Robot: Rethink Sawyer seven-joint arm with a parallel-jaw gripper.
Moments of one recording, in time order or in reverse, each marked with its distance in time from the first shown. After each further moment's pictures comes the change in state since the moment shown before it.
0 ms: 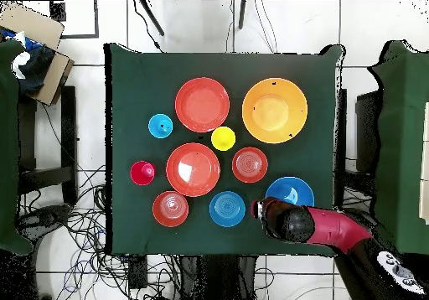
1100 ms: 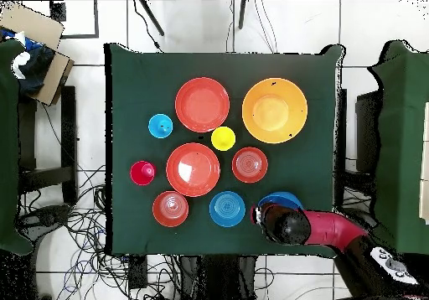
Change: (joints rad) arm -0.021 0.091 0.001 -0.035 -0.108 -0.004 0.000
